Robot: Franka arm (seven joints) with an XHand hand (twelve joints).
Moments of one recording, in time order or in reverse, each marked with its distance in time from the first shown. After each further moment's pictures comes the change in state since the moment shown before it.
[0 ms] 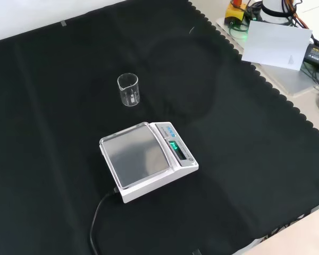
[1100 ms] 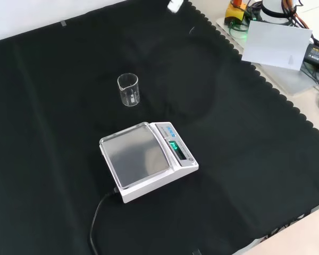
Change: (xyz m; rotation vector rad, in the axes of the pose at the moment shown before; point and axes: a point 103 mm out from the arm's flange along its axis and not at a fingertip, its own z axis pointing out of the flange) arm 0.034 0.068 0.130 0.194 -0.034 -0.064
